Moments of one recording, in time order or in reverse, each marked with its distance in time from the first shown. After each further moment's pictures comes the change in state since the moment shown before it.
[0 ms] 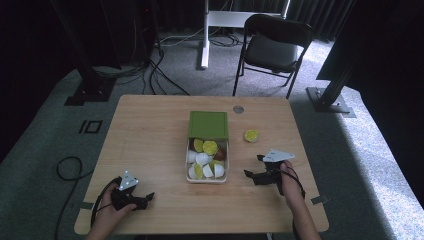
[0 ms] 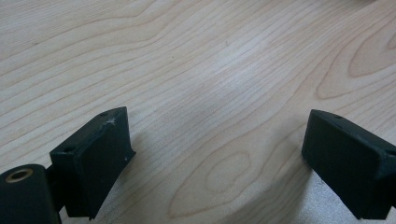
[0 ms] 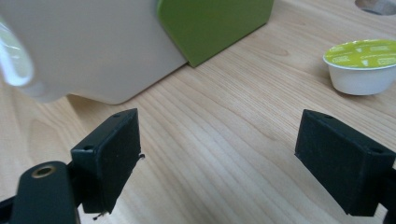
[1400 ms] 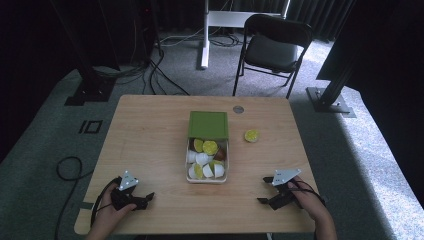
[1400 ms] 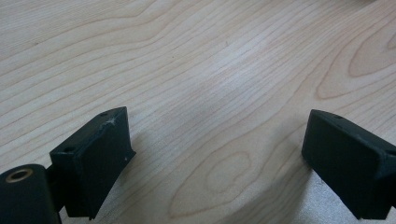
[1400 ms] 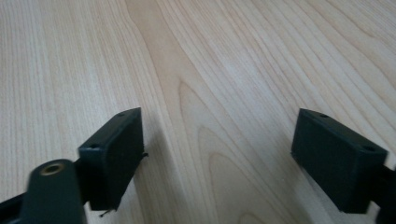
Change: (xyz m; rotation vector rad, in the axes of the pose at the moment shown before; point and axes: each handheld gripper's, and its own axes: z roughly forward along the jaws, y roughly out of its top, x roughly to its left) left arm 0.000 0.000 0.000 0.000 0.000 -0.001; right arm 0.001 -0.051 -0.030 0.198 0.242 -0.225
